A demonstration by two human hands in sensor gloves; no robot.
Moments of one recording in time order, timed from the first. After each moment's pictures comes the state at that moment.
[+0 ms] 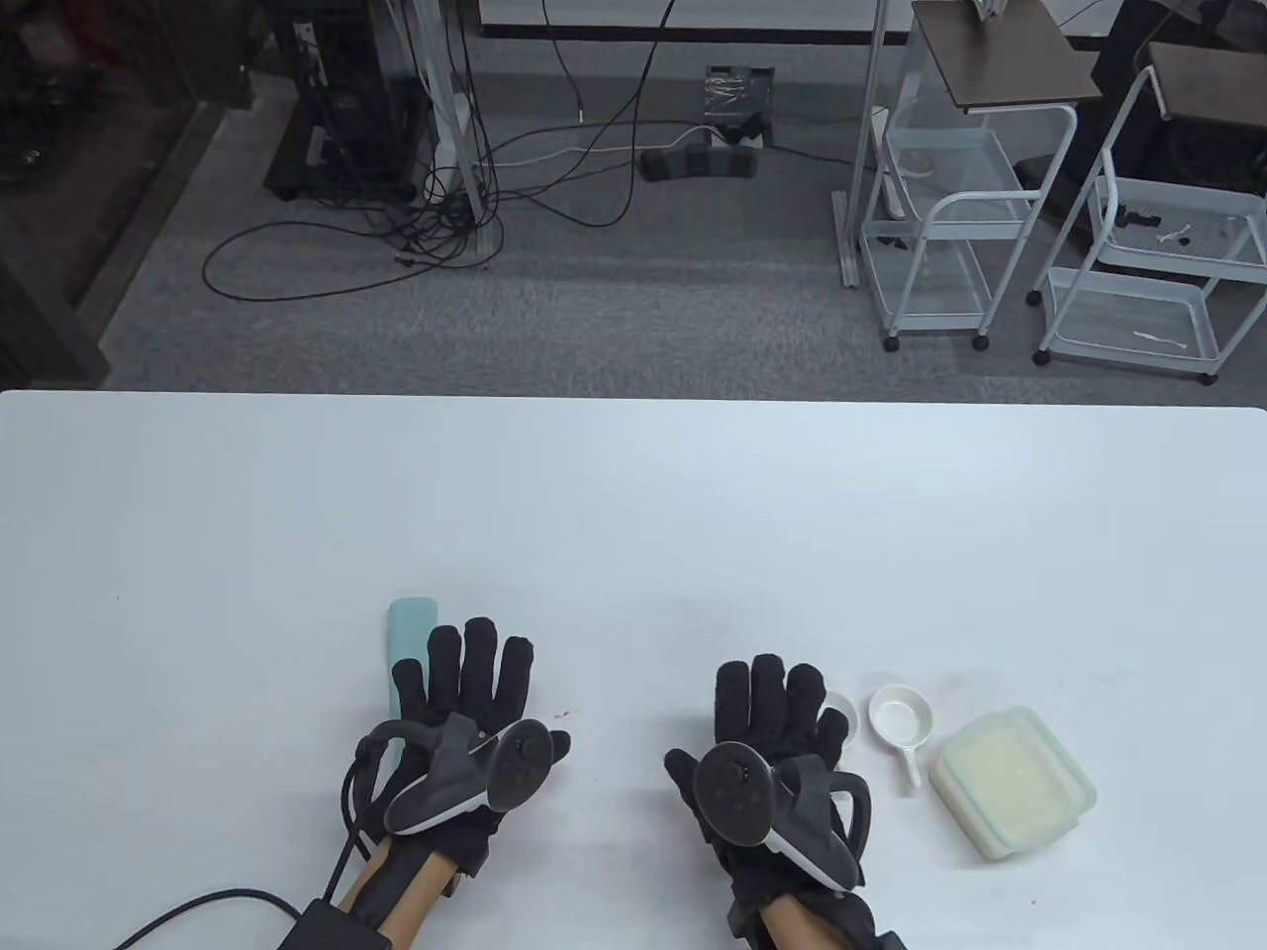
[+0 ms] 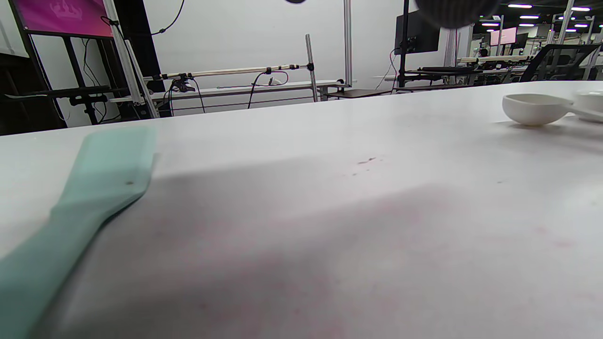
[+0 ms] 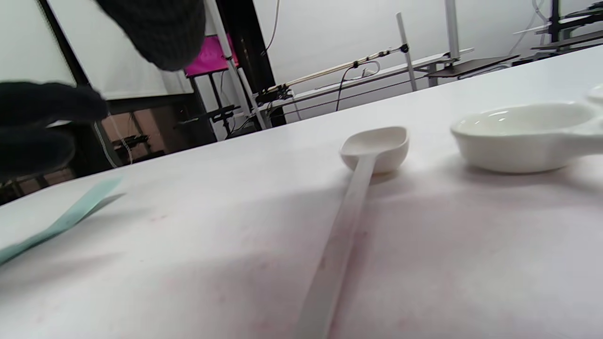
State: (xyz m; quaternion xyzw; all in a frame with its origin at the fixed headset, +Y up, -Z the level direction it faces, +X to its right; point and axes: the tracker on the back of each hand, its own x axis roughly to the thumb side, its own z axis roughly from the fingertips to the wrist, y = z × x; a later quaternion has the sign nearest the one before) left_hand -0.157 -0.709 -0.252 -0.05 -0.17 -0.04 0.98; right_hand 0.098 -0.691 -0.221 0.06 0.00 0.99 0.16
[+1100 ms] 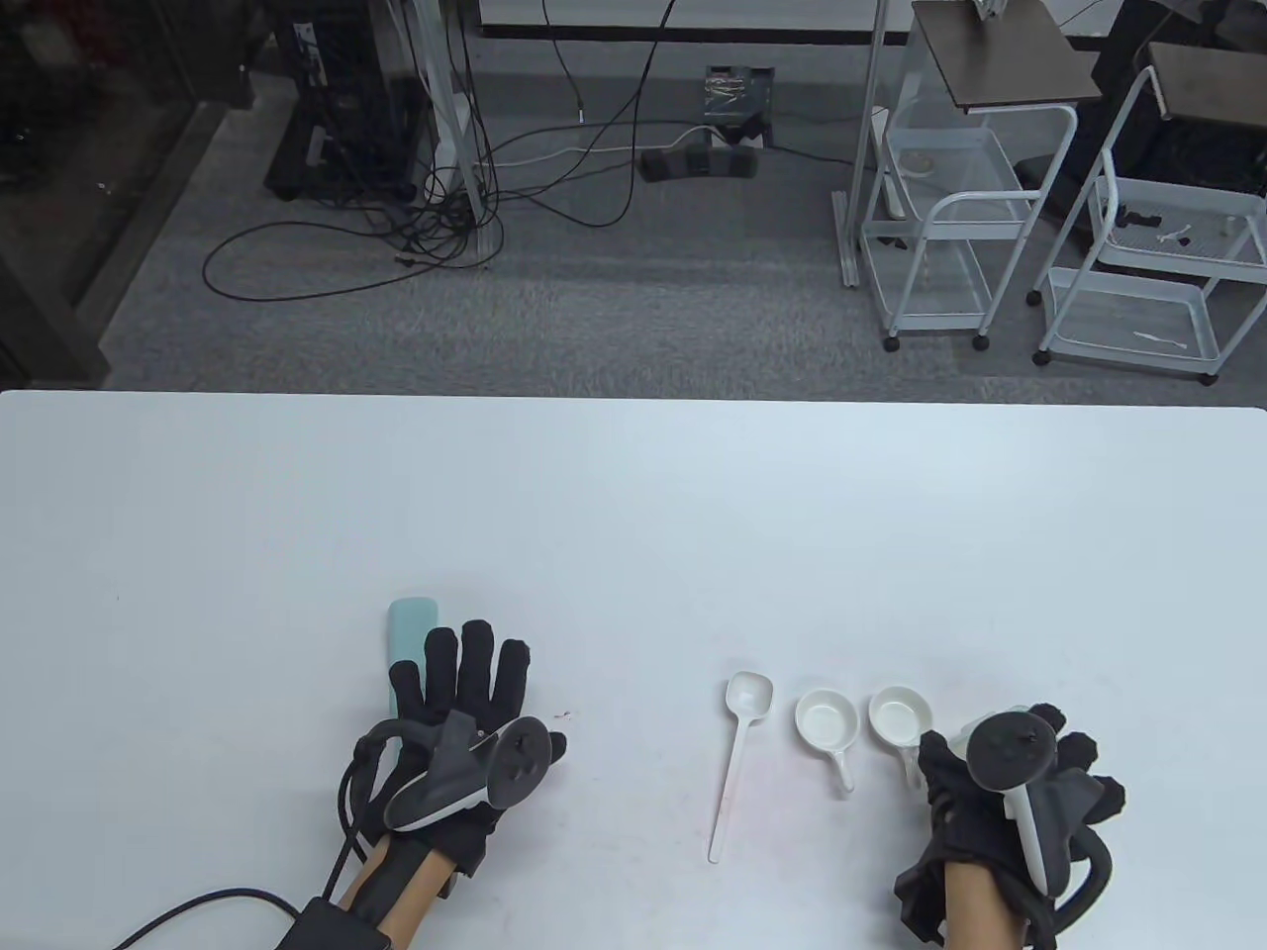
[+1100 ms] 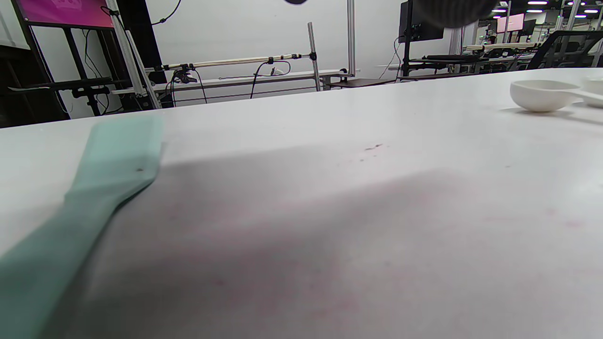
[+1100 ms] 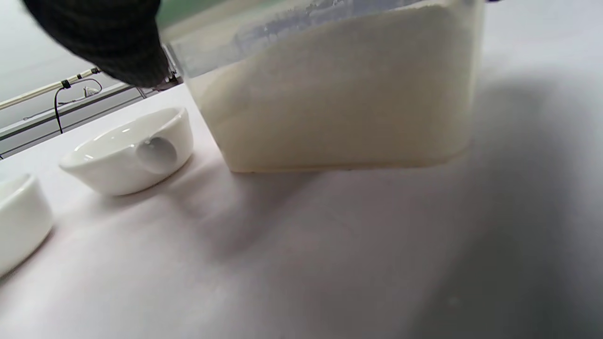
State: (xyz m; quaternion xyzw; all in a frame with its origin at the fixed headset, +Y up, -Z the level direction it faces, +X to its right) left_hand -0.160 -0.714 -0.254 -0.07 -0.16 -0.05 0.98; right_hand 0.275 -0.729 -0.221 -0.33 0.04 0.93 0.17
